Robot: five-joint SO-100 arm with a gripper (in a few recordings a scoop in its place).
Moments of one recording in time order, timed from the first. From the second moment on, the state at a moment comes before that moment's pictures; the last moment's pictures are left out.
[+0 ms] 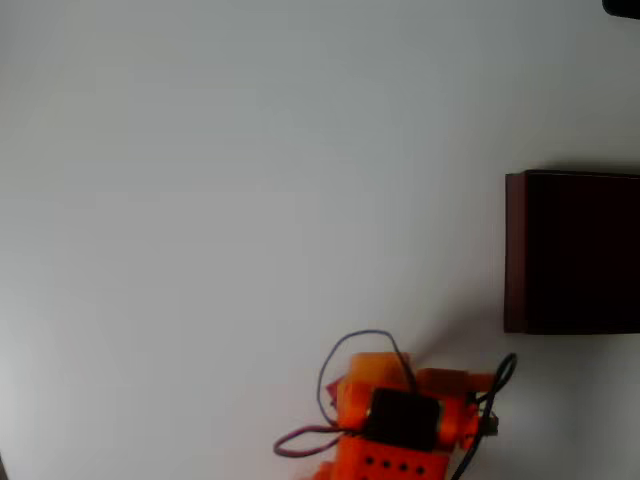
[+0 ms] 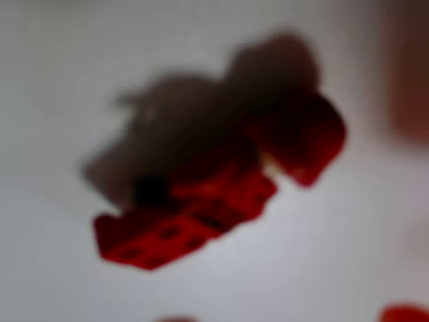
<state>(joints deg) 11.1 131.3 140.8 91.3 166.7</state>
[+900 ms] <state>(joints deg) 0.4 141.7 160.5 71.4 169.2</state>
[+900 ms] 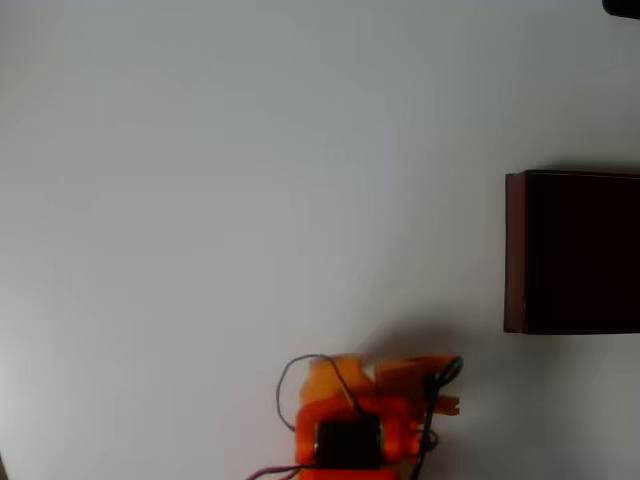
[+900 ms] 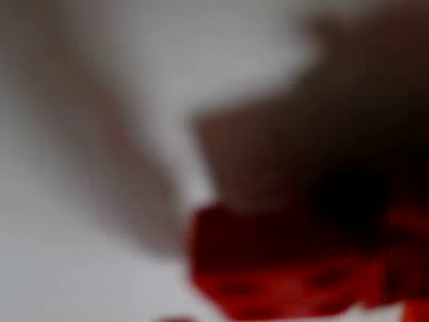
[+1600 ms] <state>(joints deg) 15.6 138.5 160.6 64.4 134.8</state>
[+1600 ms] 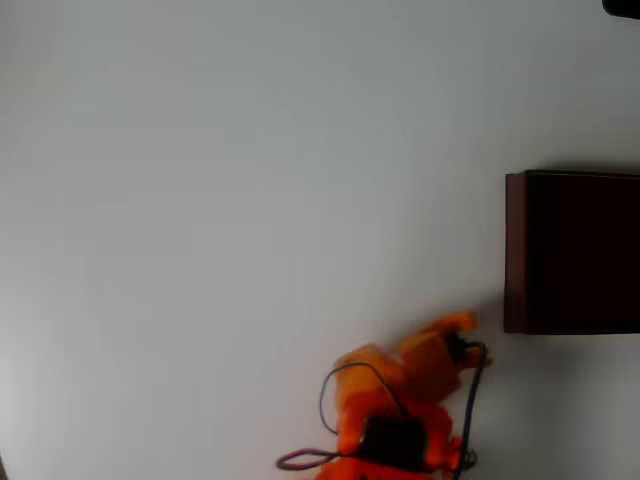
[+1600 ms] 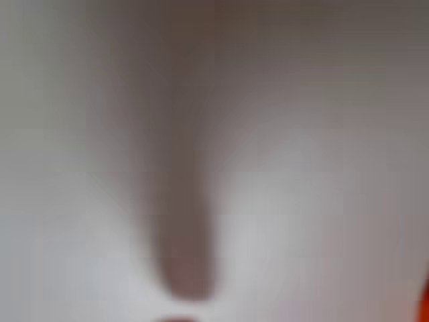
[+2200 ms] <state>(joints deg) 19.3 136.5 146.7 86.8 123.9</state>
